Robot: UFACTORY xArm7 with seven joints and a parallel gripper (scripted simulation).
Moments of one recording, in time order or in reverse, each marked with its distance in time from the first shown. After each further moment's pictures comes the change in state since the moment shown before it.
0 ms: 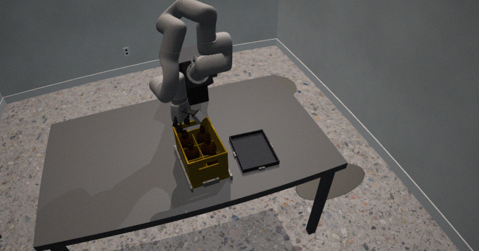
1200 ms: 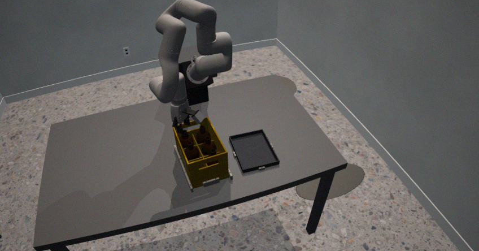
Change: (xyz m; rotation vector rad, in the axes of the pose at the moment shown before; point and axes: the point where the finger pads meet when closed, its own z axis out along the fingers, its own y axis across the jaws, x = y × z) arm 0.000 0.001 0.002 0.000 0.000 0.000
